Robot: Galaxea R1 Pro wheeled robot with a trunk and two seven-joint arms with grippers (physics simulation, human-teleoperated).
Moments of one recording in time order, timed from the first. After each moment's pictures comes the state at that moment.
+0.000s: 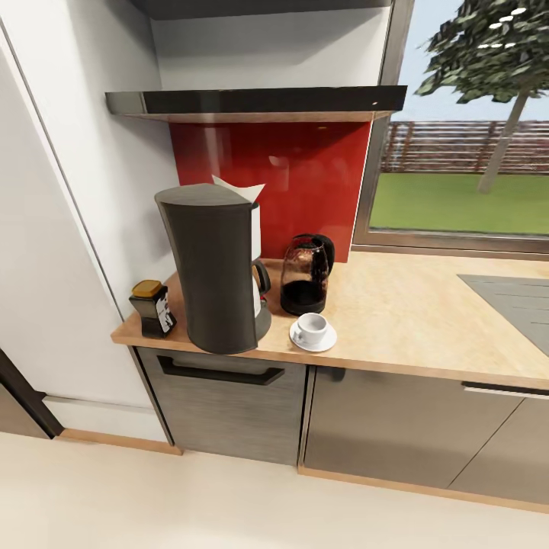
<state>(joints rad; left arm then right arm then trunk) -0.27 0.15 -0.06 -0.03 0.76 0.13 -0.71 -0.30 -0.46 0.28 0.05 -0.06 -0.29 0.02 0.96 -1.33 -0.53</state>
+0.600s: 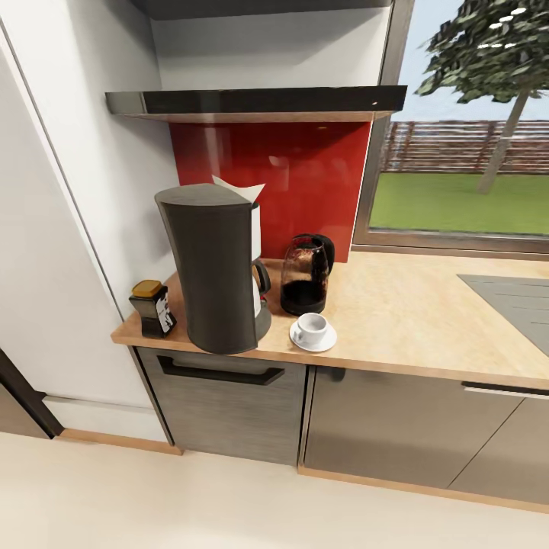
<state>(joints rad) -0.26 0.15 -0.06 -0.03 0.76 0.13 -0.70 -0.30 -0.44 0.27 0.05 -0.06 -0.29 0.02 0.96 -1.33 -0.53</state>
